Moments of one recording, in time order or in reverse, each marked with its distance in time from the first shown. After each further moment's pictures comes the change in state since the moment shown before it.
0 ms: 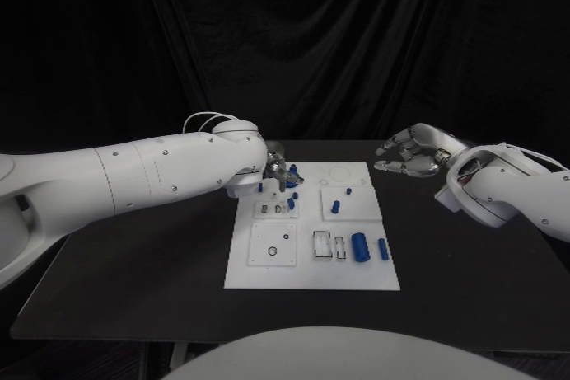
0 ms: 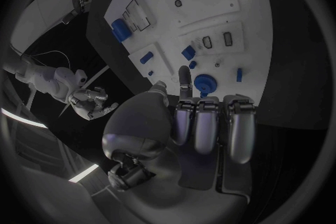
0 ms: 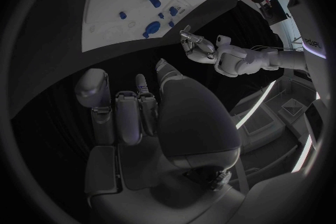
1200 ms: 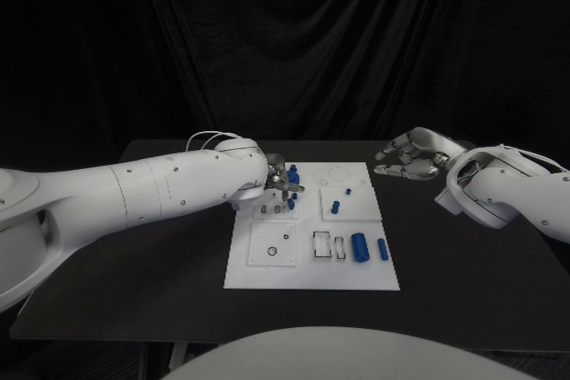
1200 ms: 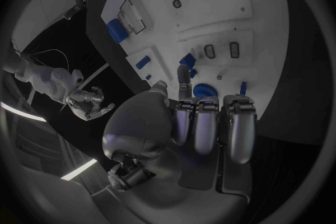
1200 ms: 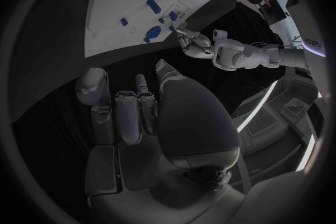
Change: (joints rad) left arm -0.064 0.023 0.000 -0.050 -0.002 -0.061 0.051; left_hand 0.026 0.000 0.008 -0.002 0.017 0.047 -0.011 -0.027 0.015 0.000 -0.007 0.000 0.000 0.004 -0.004 0.000 0.000 0.000 0.000 0.000 0.000 0.000; right arm -0.005 -0.004 0.000 -0.001 0.000 0.033 -0.015; right_hand 0.004 0.004 0.000 0.000 0.008 0.000 0.000 0.000 -0.003 -0.011 0.004 -0.009 0.000 0.000 0.000 -0.005 0.000 0.000 -0.004 0.004 -0.025 0.000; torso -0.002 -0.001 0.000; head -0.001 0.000
